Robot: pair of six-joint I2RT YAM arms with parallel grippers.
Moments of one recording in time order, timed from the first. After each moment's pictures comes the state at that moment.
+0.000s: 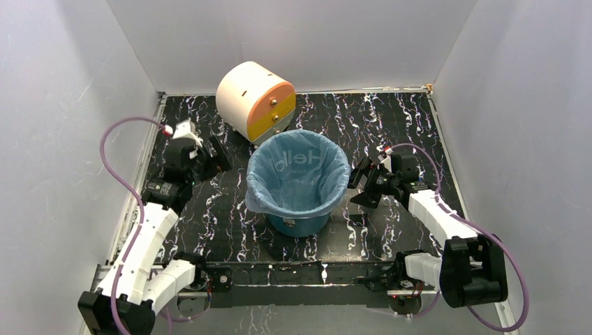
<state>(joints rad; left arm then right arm) -0.23 0.95 0.96 -0.57 -0.11 -0.50 0.16 1.17 0.58 -0.27 -0.68 0.80</state>
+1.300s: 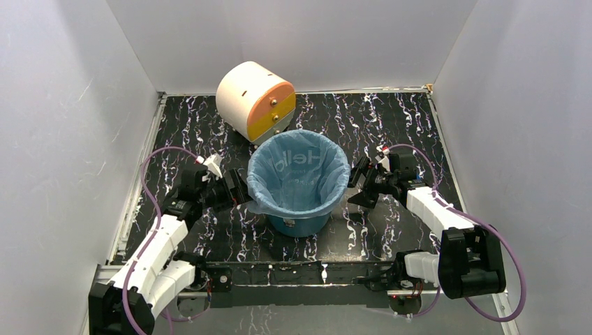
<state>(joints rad) -0.23 0.88 0.54 -0.42 0.40 -0.60 0.16 1.21 0.58 -0.24 -0.71 0.83</state>
